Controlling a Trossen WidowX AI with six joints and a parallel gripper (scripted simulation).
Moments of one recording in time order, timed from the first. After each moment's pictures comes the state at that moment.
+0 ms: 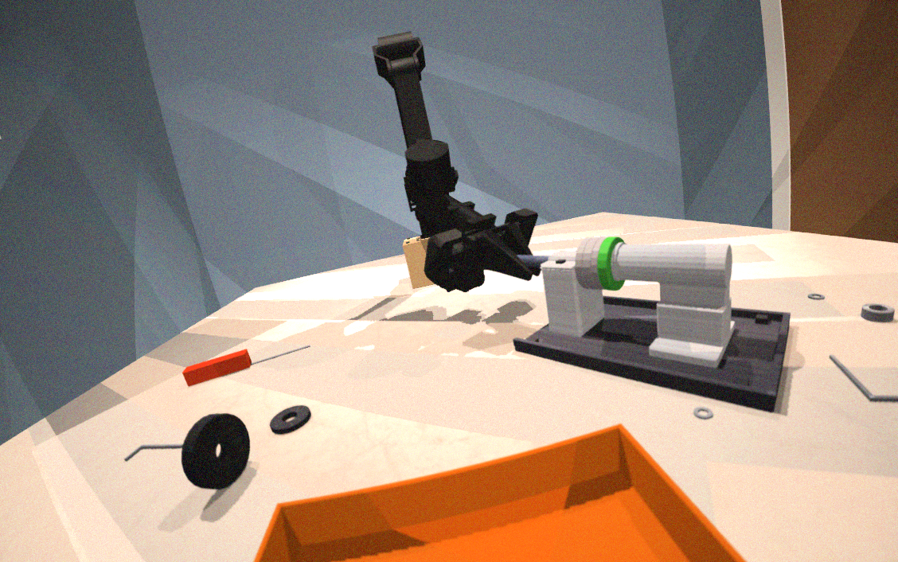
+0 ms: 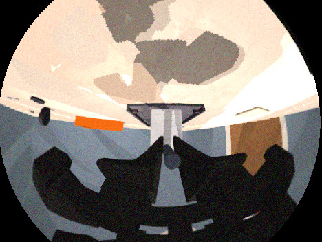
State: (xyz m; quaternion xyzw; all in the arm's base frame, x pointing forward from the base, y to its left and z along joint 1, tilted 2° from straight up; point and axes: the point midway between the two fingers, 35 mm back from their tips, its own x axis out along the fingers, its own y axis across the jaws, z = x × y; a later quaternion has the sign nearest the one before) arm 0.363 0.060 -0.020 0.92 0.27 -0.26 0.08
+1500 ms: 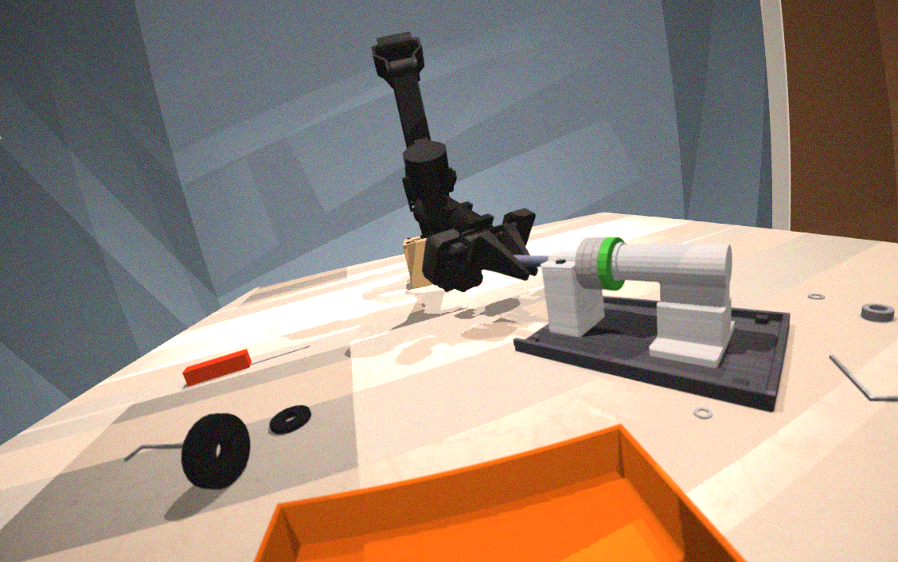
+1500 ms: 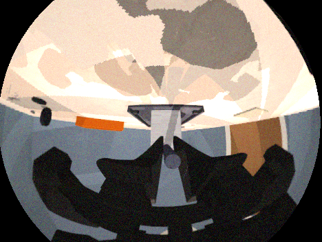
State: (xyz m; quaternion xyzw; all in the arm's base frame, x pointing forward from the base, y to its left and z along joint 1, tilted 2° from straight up) arm 0.360 0.057 -0.020 0.92 0.27 -0.26 0.08
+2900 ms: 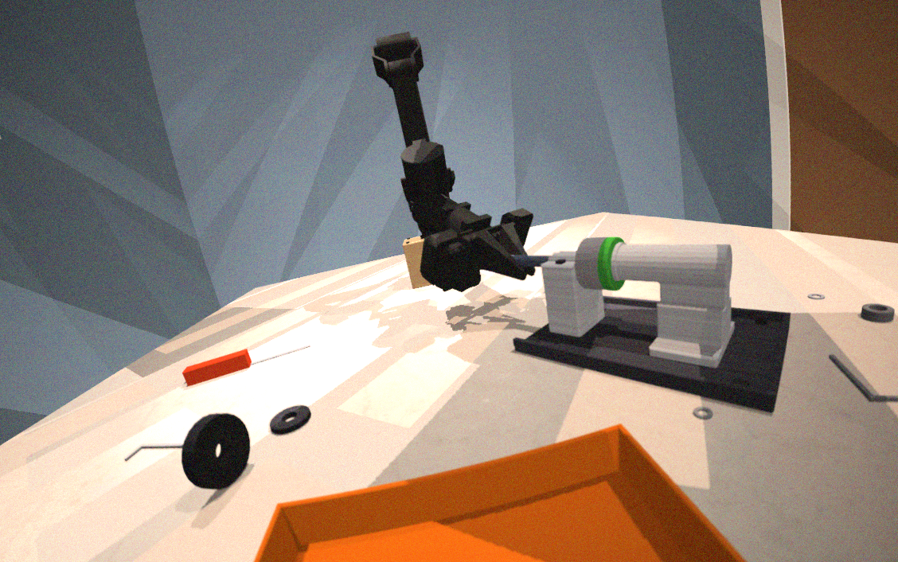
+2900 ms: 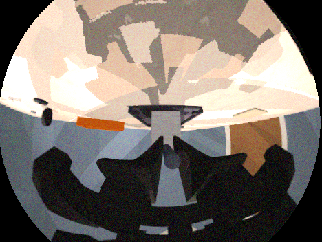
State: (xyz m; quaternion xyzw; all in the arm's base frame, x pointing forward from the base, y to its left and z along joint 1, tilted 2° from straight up) arm 0.356 0.055 -0.020 0.92 0.27 -0.26 0.08
